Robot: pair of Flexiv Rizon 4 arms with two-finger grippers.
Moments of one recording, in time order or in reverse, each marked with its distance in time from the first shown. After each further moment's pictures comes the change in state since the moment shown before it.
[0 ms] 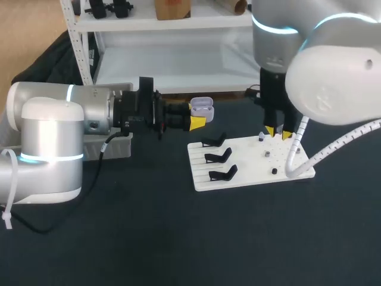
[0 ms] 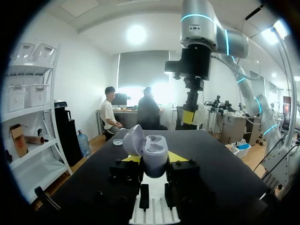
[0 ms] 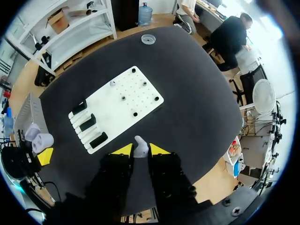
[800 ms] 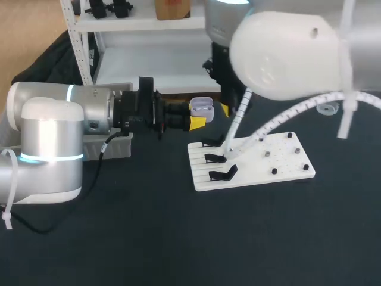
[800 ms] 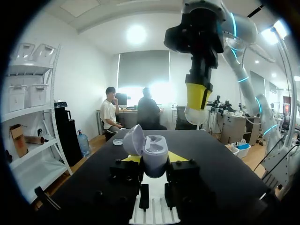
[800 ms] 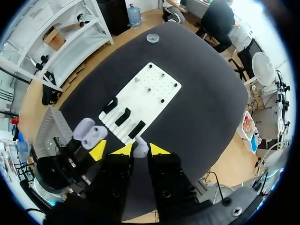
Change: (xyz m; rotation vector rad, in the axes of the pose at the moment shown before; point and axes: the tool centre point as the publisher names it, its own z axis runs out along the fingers) left arm 0.000 0.000 0.000 0.000 0.000 0.000; right arm 0.024 0.091 -0.055 -0.089 0.007 0.212
